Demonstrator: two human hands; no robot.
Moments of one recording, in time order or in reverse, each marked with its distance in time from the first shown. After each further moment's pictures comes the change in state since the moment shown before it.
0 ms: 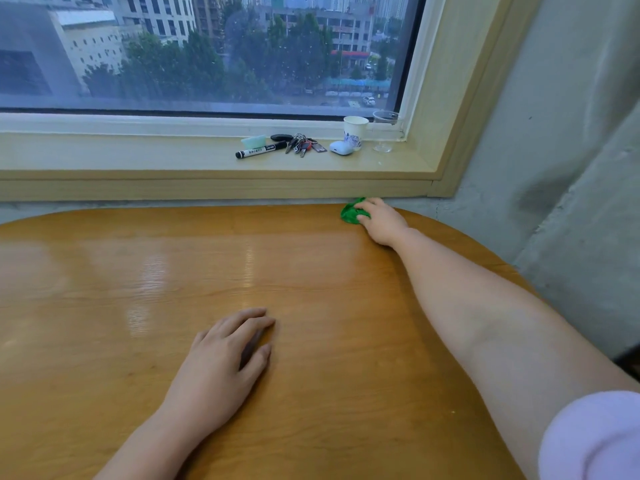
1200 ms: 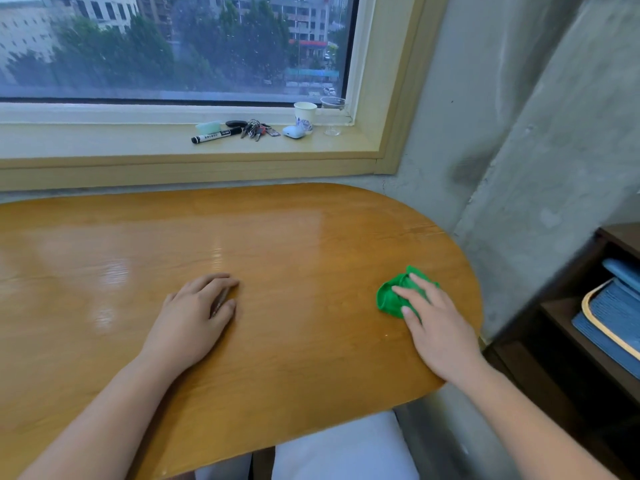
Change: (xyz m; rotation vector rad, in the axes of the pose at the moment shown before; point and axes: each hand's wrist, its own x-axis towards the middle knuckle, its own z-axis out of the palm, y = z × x) left_hand 0.000 0.006 0.001 0.041 -0.018 -0.020; right_hand -0.402 0.023 -0.023 -0.001 0.116 0.218
